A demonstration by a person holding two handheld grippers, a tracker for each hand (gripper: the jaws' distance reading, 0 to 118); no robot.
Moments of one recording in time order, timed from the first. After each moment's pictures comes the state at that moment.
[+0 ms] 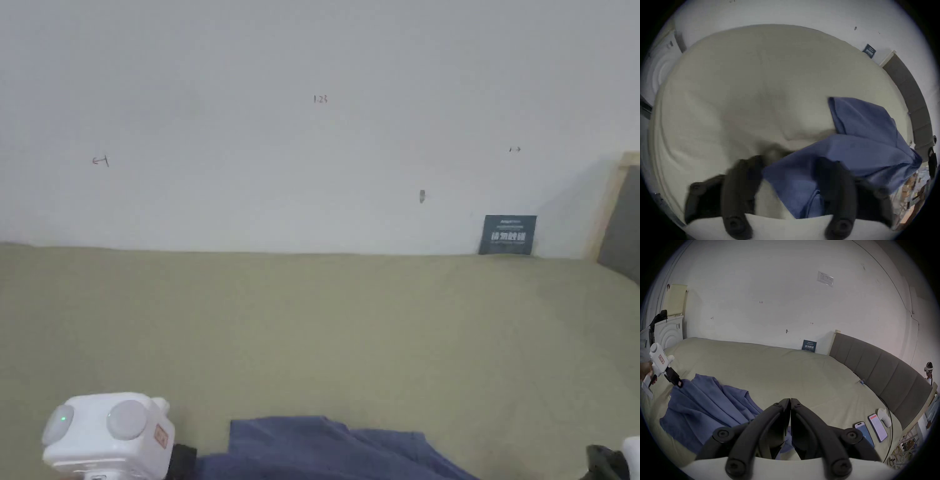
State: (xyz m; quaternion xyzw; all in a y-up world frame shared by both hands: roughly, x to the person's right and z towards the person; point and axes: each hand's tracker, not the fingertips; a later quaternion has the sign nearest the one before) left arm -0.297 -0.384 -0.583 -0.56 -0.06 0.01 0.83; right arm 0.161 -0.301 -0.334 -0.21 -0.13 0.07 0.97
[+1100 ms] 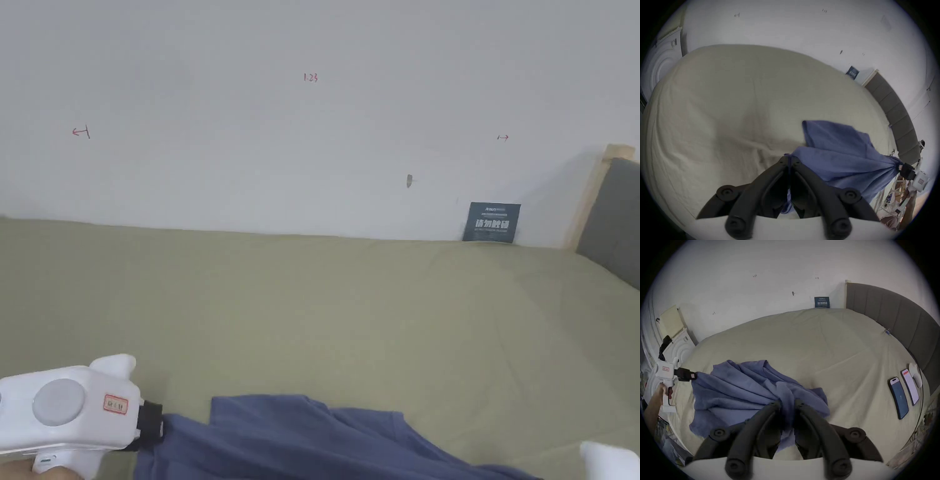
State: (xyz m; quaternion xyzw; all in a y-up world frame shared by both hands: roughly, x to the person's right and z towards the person) left arm -0.312 -0.348 -0.552 -0.47 -0.15 0.10 0.87; right arm 0.180 -0.322 -0.349 -0.35 -0.05 -0.10 0.93
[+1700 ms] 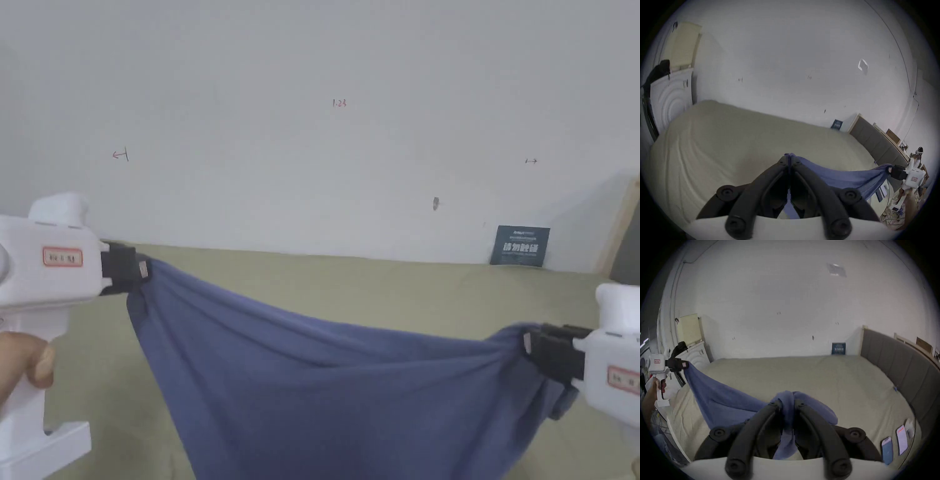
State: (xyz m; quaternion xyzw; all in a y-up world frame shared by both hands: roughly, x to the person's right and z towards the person) left arm -0.357 -0.151 -0.528 -0.23 -0.14 0.12 0.96; right arm 0.156 -0.178 -0.421 -0.20 0.01 -0.03 0.98
